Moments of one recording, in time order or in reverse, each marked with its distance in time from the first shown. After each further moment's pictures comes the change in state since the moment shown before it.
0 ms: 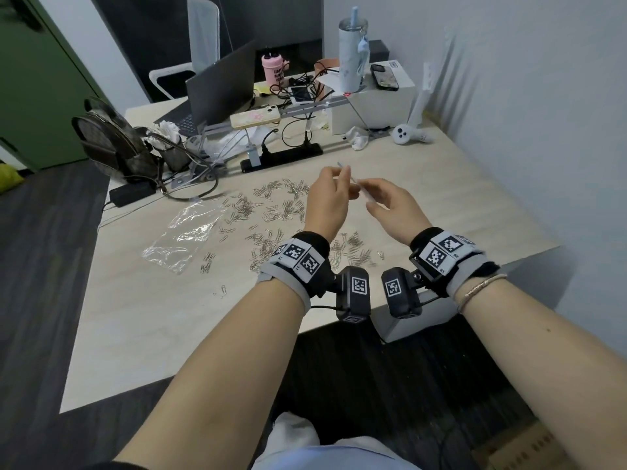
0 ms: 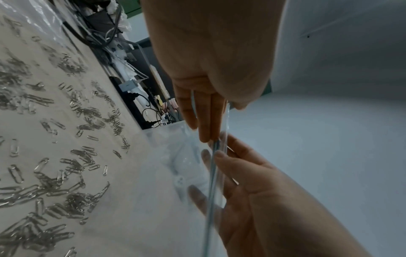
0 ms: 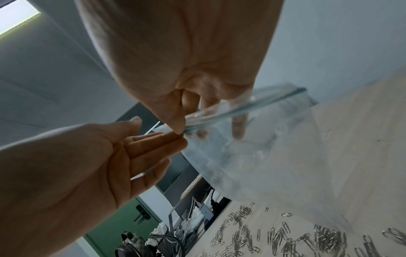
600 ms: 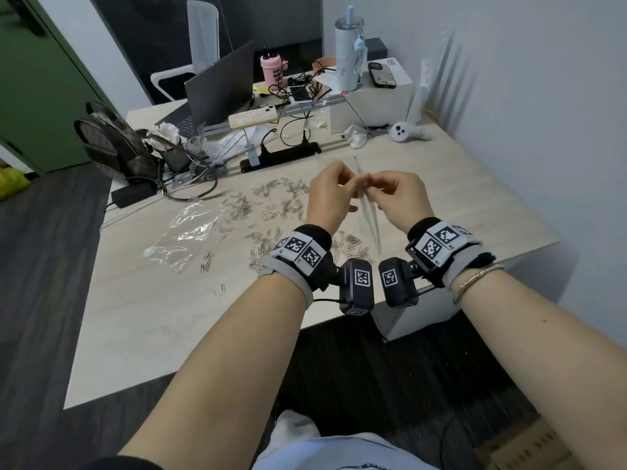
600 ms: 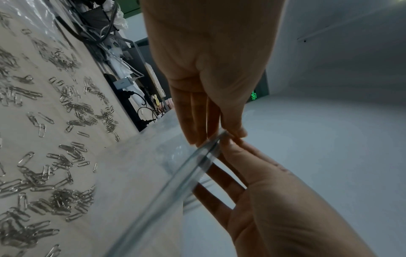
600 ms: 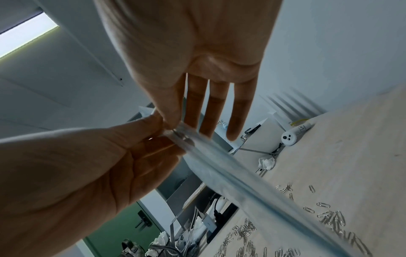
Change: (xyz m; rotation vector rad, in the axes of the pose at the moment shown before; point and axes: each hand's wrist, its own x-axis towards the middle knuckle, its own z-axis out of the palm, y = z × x) left_hand -0.006 0.014 0.008 0.013 -0.040 0.046; right_hand 0.002 -0.007 -0.012 -0.006 0.230 0.022
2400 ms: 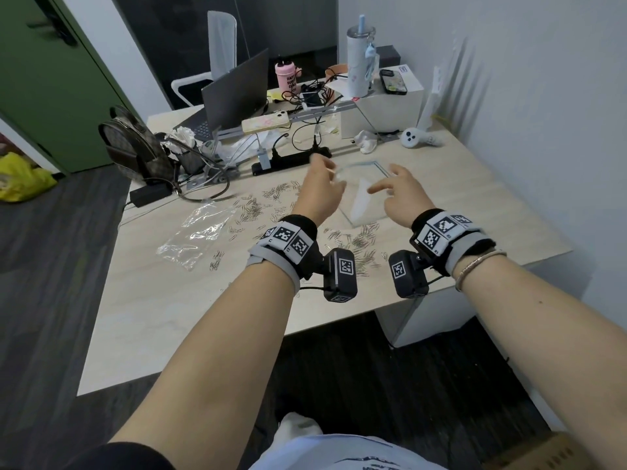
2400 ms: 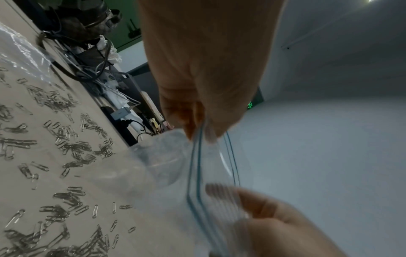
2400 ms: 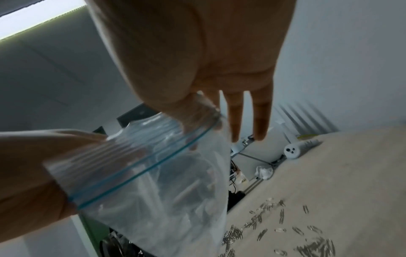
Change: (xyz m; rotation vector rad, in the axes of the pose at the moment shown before) left_hand 0.017 -0.001 -0.024 0.317 -0.037 -0.055; right_hand 0.017 0.003 -0.010 -0.379 -0.198 0.032
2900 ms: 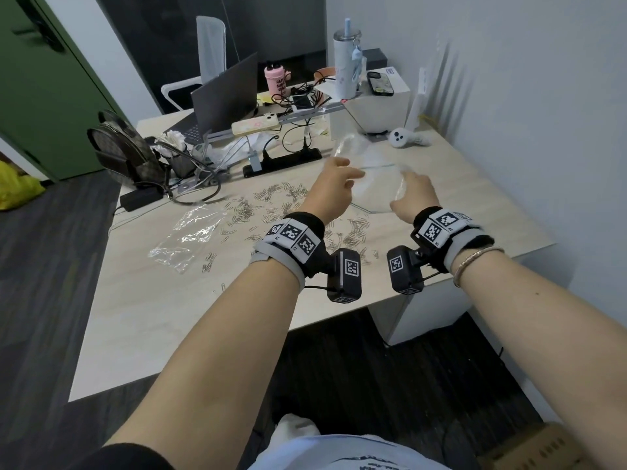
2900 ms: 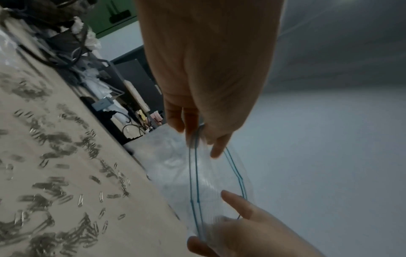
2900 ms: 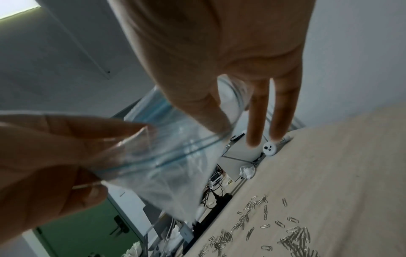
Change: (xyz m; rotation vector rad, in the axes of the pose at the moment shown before) left_hand -0.015 0.023 0.018 0.197 -0.143 0.234; right_hand -0.007 0.020 -0.017 -0.077 0.067 0.263
